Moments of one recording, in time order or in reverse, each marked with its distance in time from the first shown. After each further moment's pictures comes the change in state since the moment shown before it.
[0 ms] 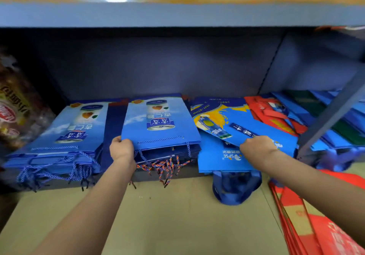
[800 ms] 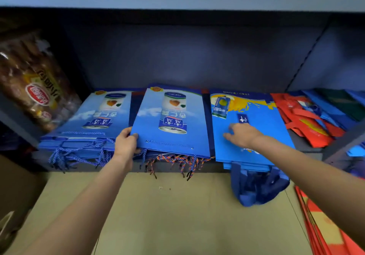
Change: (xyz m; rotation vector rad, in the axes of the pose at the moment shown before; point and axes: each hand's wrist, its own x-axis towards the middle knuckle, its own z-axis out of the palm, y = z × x) left_hand 0.019 0.012 -0.061 0.133 -0.244 -0.036; right_hand 0.063 -0.048 -0.048 0.865 -0.035 0.055
